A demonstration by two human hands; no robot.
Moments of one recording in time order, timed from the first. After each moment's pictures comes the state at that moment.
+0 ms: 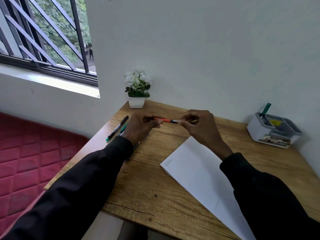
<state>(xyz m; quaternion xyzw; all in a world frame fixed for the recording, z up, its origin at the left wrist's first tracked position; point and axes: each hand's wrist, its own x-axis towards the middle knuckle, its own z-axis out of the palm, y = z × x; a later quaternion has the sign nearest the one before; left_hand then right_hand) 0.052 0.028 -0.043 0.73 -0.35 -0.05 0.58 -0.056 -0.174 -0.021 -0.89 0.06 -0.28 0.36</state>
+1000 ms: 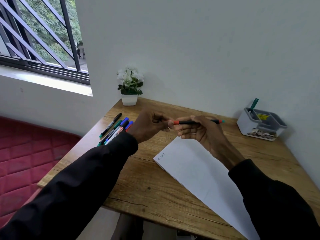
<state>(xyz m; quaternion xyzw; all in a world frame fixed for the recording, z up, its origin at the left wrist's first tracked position) 0.015 0.002 -0.024 0.69 -0.46 -0.07 0.55 -0.112 -0.180 -0.016 -0.64 0.05 -0.11 0.76</state>
